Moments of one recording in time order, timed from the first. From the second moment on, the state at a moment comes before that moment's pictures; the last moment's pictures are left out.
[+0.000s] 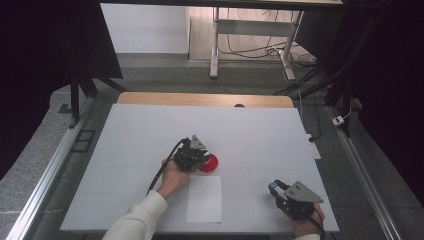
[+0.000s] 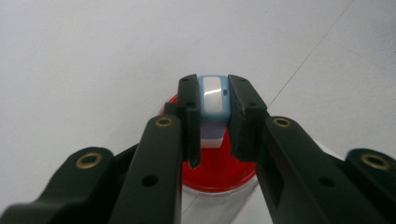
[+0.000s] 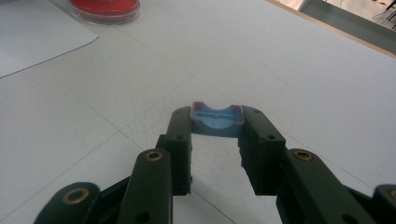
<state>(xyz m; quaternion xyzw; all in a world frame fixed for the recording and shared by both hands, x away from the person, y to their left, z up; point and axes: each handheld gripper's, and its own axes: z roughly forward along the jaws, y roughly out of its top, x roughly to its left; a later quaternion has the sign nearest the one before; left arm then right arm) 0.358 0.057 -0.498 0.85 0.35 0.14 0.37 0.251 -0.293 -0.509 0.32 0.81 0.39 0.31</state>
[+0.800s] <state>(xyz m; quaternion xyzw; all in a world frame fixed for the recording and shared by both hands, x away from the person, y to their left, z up) 0.356 0.055 -0.500 0.85 0.34 0.15 0.36 0.251 -0.292 -0.509 0.32 0.81 0.39 0.31</state>
